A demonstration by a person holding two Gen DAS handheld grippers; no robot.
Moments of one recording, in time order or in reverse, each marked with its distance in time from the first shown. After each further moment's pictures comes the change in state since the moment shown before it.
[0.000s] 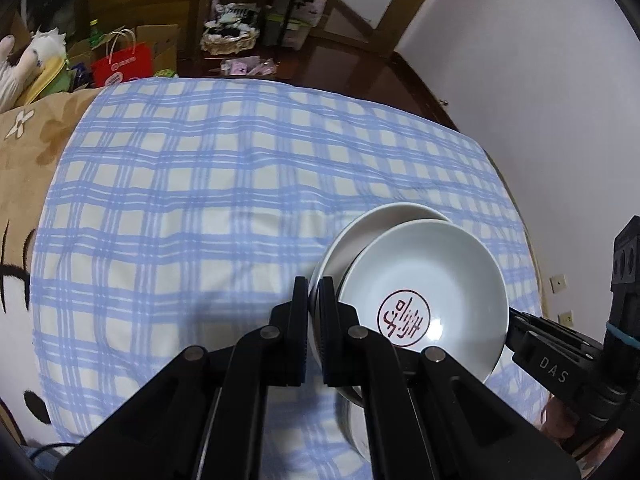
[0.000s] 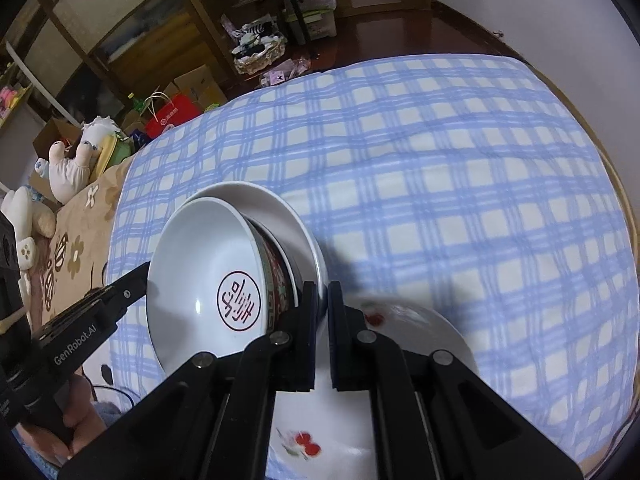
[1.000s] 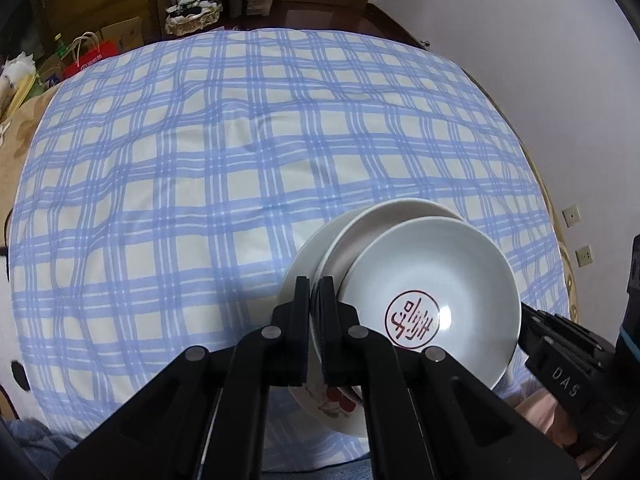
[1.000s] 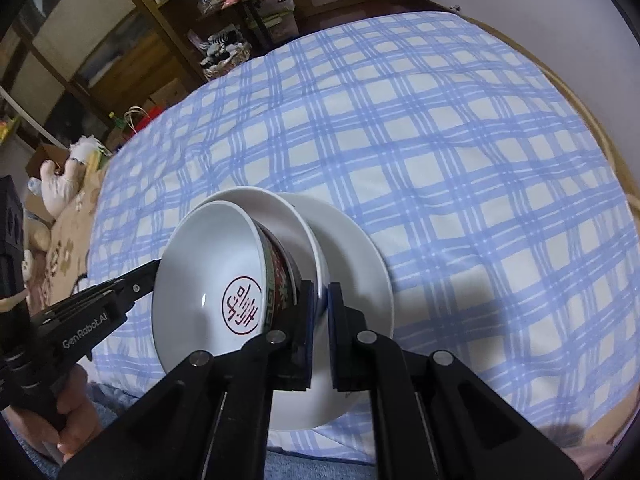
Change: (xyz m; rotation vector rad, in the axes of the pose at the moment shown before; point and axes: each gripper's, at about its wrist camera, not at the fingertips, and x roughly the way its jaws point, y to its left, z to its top) left arm 0.037 -0.074 -0.067 0.162 0.138 0.057; right arm -0.013 -0.084 -0.086 0.118 -0.027 0.010
